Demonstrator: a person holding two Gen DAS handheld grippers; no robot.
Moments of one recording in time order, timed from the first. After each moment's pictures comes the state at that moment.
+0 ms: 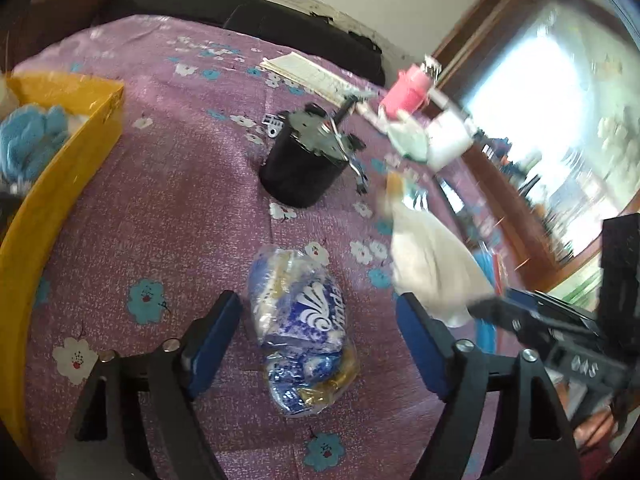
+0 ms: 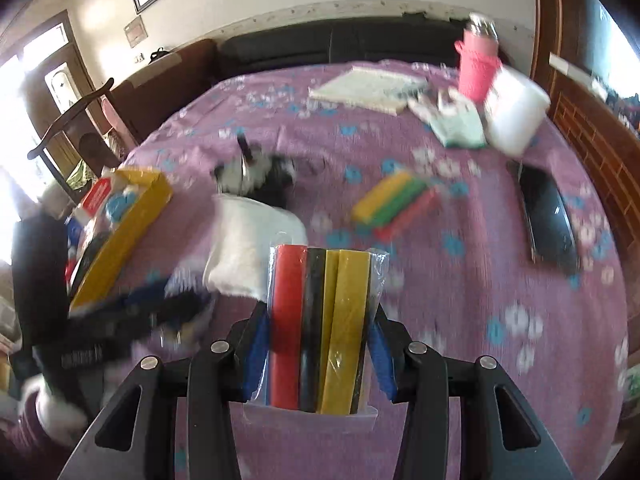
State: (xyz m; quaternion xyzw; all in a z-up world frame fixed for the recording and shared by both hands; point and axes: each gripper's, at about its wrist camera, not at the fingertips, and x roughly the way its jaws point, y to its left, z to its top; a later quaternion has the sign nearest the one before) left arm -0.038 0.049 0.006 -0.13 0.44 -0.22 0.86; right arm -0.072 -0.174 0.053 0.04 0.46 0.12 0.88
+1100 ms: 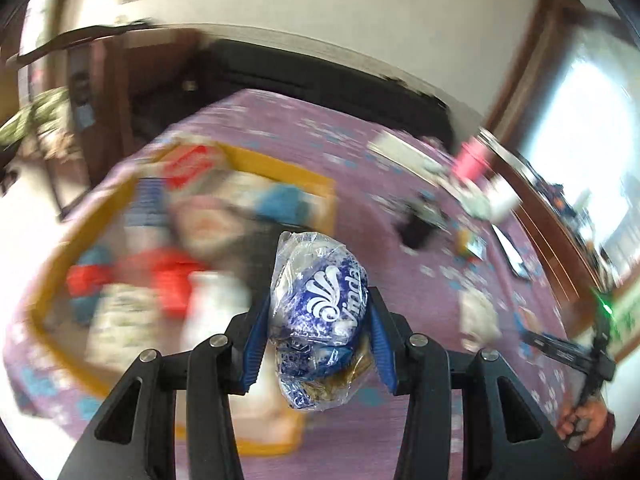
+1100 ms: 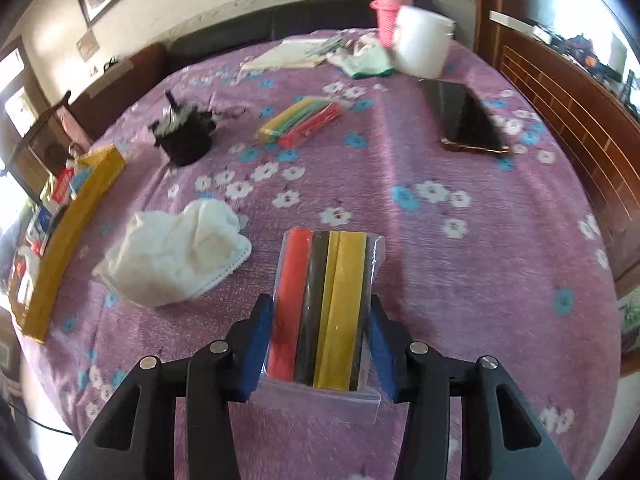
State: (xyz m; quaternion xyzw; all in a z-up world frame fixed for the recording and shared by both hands) left arm -0.157 0.205 0.092 -0.14 0.36 -0.05 0.92; right arm -0.136 -0.234 0.034 0.08 0.47 0.04 0.88
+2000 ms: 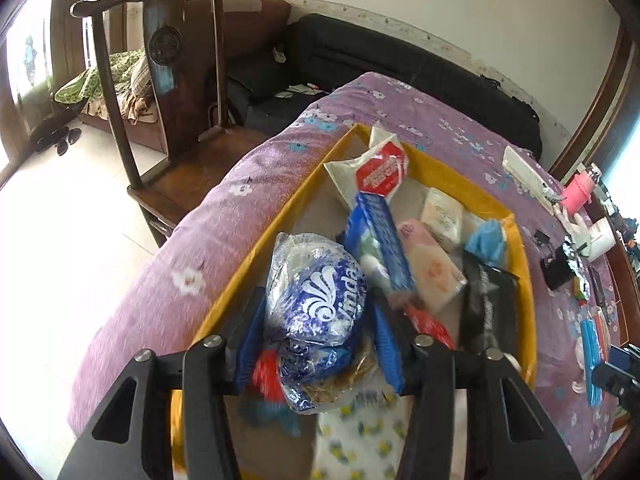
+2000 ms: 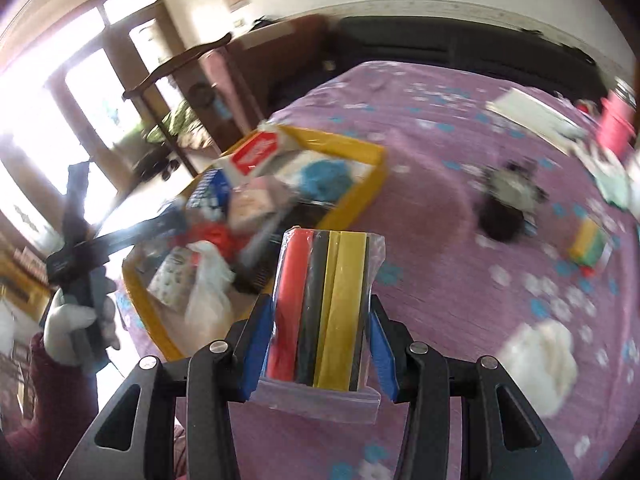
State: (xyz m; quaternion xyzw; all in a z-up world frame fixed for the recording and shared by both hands) left arm -0.091 0.348 0.046 -0.15 0.42 0.06 0.89; right arm -0.097 0.049 0.096 -0.01 0.46 0.29 0.84
